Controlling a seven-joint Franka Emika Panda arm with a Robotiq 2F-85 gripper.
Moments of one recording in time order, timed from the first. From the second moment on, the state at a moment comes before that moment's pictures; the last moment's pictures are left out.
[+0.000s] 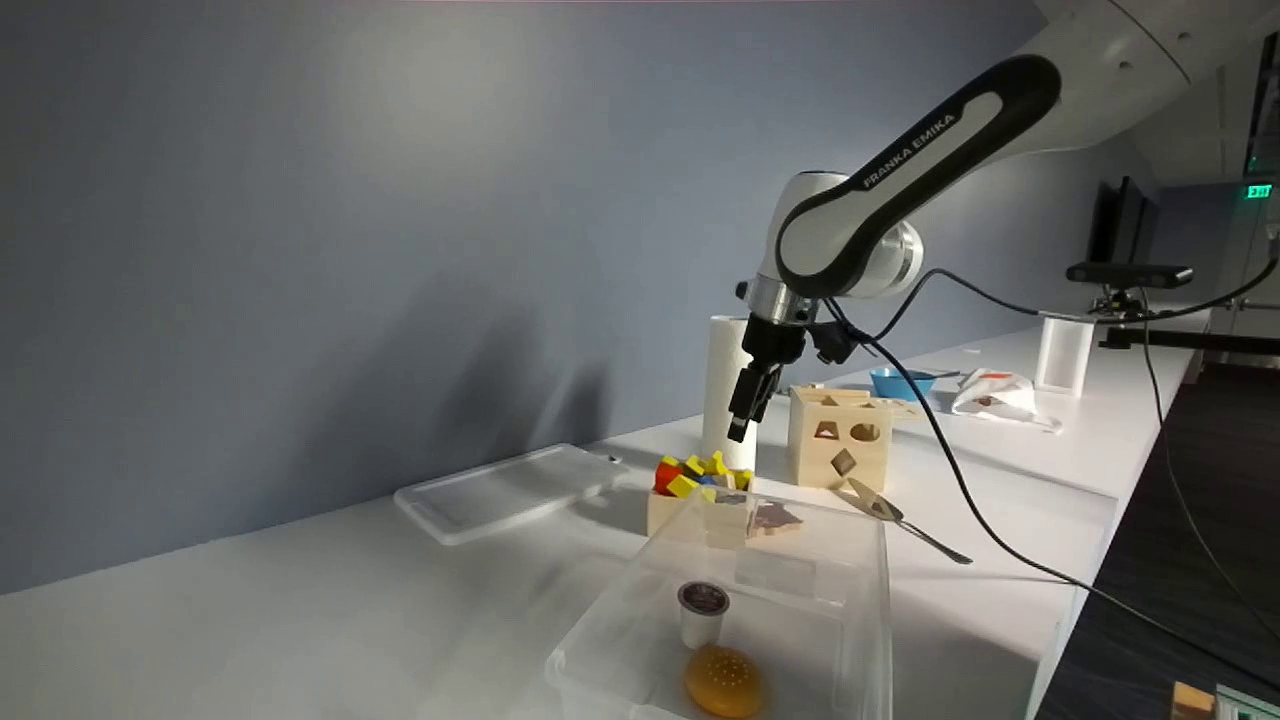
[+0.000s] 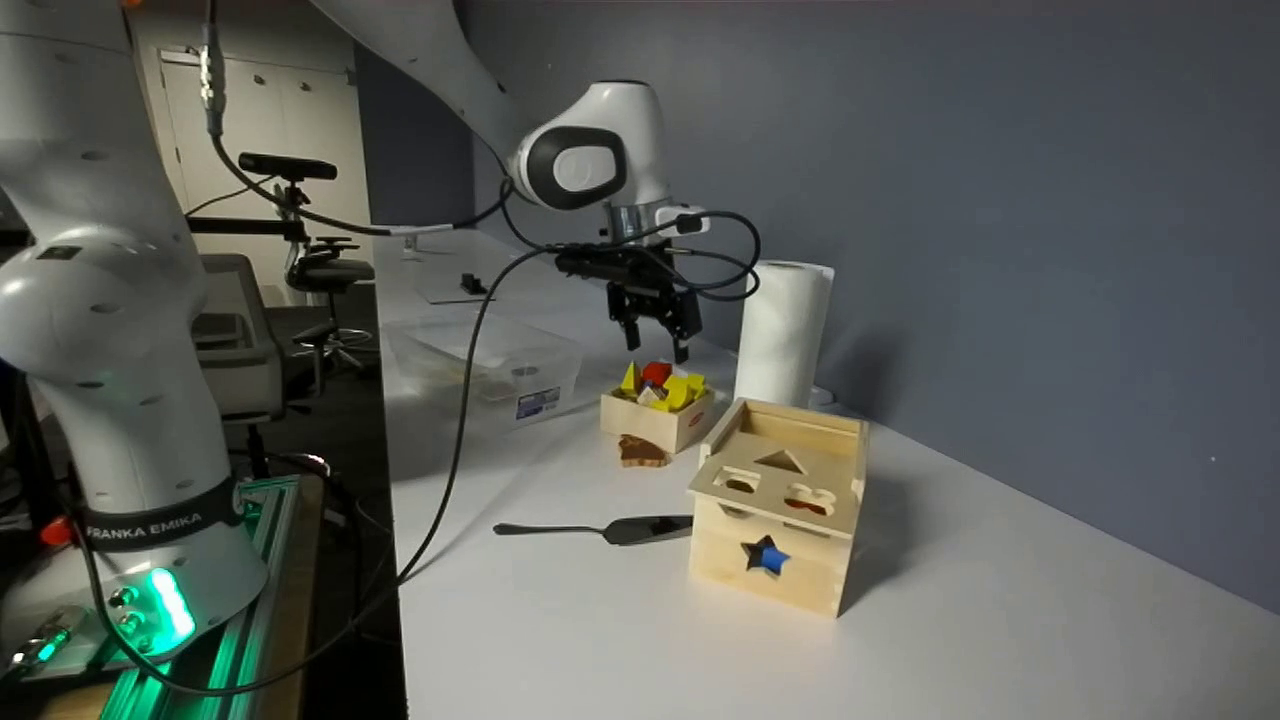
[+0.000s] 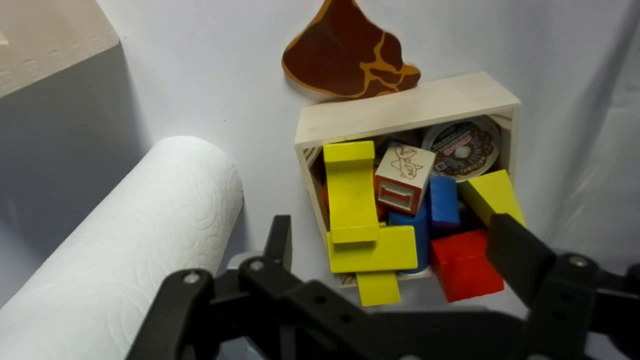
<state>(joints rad) 0.04 -0.06 -0.07 -2.31 0.04 2.50 -0.39</state>
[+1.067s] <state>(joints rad) 0.02 0.07 -0.02 -2.29 0.40 2.71 -0.72</state>
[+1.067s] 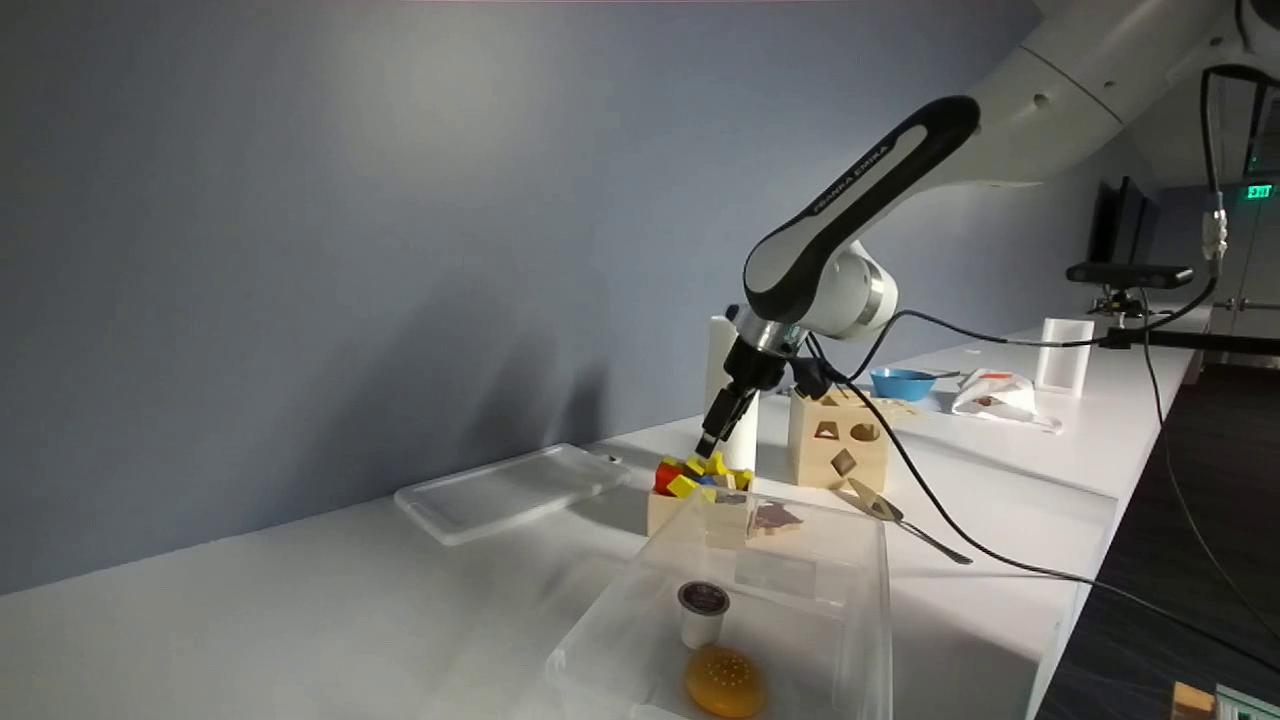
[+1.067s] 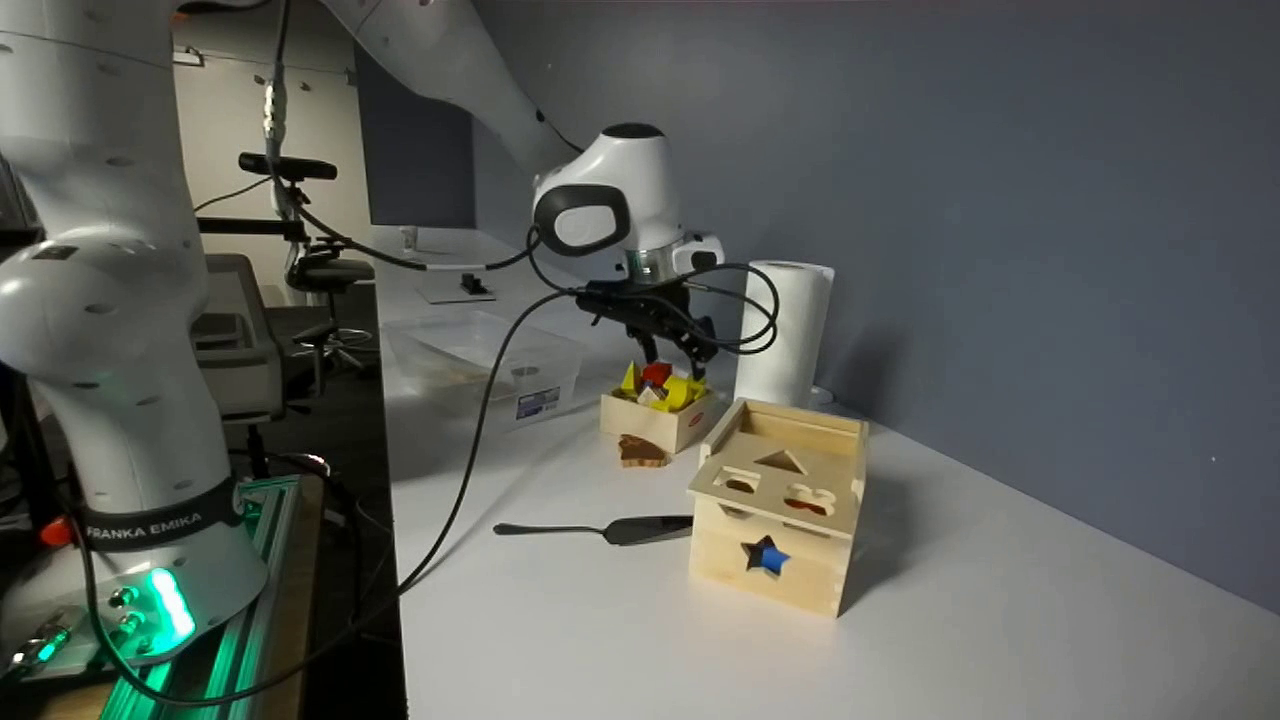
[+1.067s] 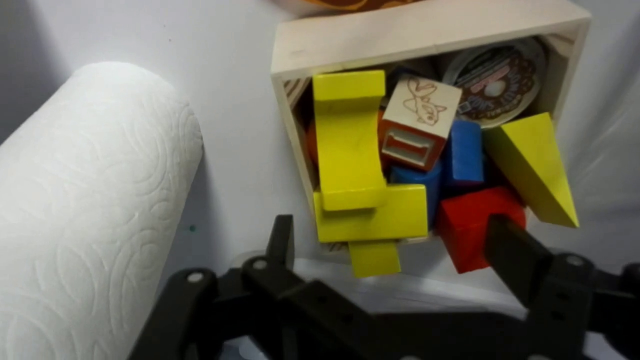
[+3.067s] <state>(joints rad) -0.05 -0.04 -0.03 -2.27 0.40 2.72 -0.77</state>
